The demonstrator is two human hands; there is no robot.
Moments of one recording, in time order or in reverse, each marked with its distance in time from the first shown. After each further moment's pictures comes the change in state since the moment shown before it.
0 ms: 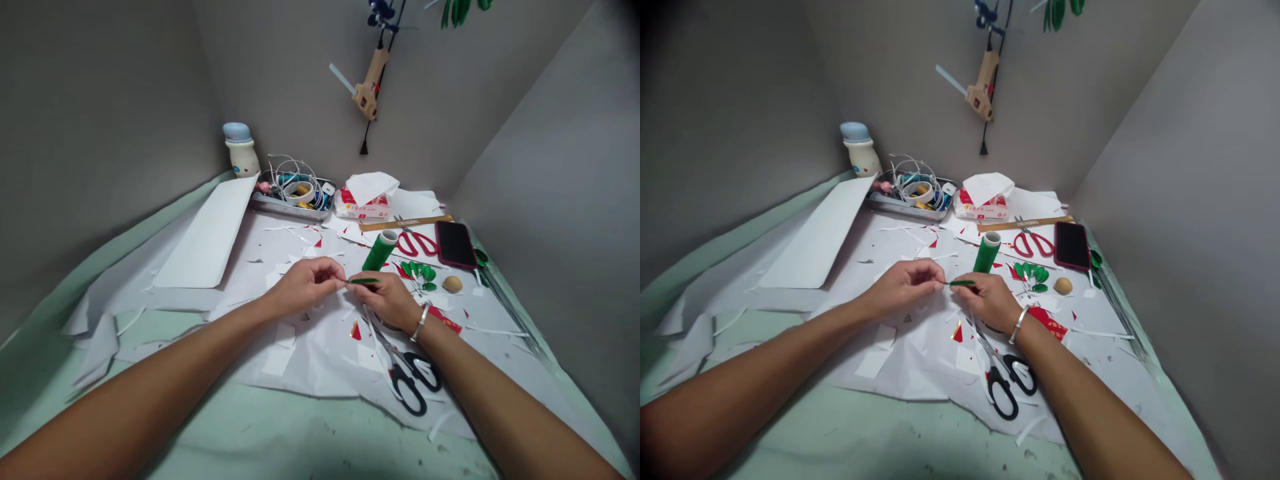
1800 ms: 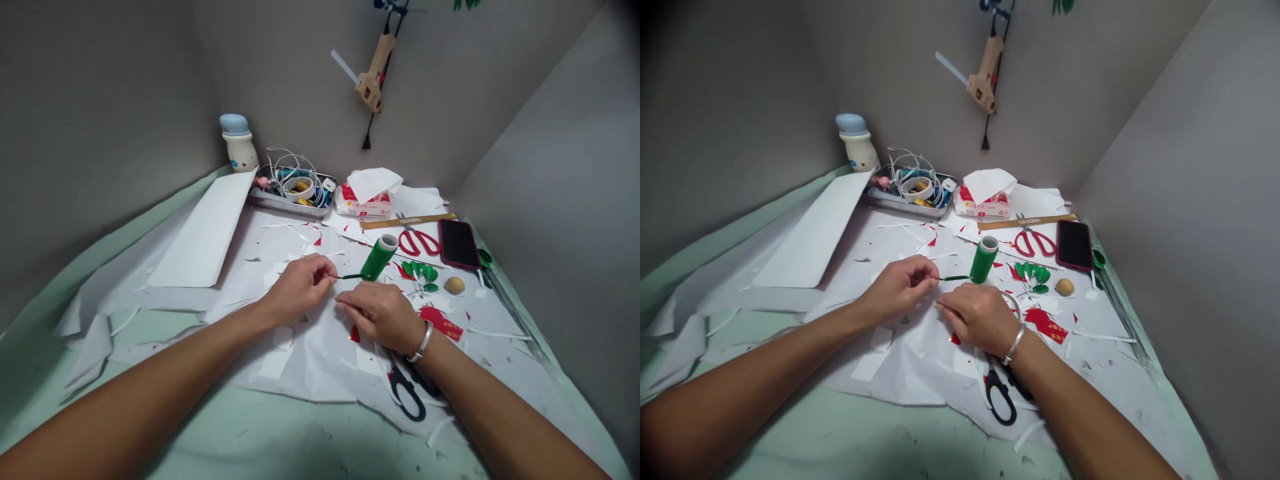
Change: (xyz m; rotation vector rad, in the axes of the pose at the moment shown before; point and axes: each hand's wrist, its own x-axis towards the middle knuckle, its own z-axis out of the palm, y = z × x) left_hand 0.002 -0.006 0.002 0.201 0.166 0.015; right_hand -0.009 -0.025 0.002 -0.306 -0.055 -0.225
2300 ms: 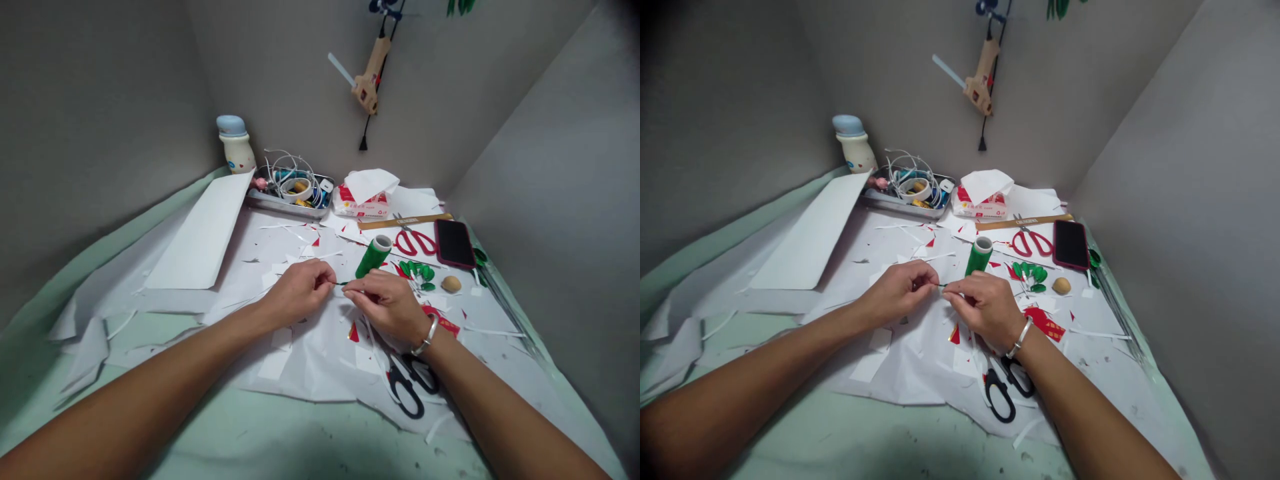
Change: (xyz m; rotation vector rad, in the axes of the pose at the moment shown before) left_hand -0.001 0.001 -0.001 0.137 -0.079 0.045; right_hand 0.004 0.003 -0.010 0.127 0.144 0.133
